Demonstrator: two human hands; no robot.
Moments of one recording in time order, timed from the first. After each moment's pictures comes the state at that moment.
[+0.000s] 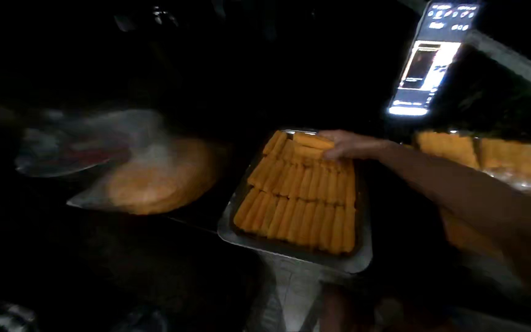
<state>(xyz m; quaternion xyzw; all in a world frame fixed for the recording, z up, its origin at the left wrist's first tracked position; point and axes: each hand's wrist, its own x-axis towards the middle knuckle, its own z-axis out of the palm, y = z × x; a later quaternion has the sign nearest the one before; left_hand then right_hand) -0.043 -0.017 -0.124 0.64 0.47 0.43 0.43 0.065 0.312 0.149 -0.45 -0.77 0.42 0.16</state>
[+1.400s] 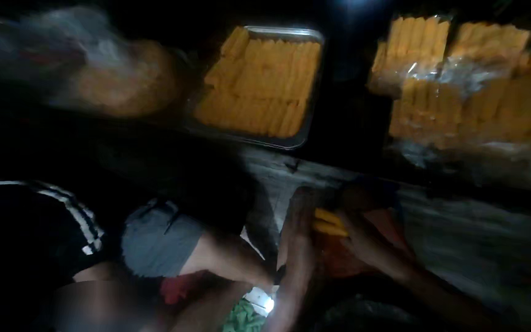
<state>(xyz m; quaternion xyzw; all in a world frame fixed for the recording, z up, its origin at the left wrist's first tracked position) -0.022 -0.080 -0.045 0.64 0.64 0.28 0.32 0.148 -0.050 -0.005 -0.59 -0.69 0.42 -0.03</state>
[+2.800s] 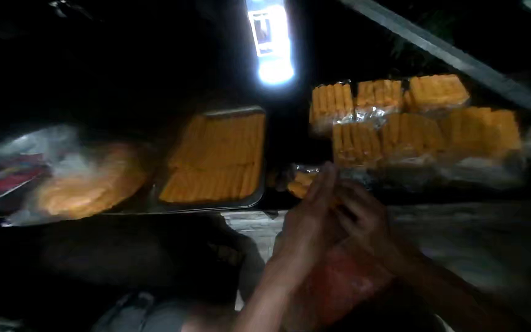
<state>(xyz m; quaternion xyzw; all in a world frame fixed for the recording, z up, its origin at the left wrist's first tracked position) 0.041 0.013 0.104 0.86 0.36 0.32 0.17 0.192 -0.019 0.057 -0.54 -0.70 0.05 0.47</state>
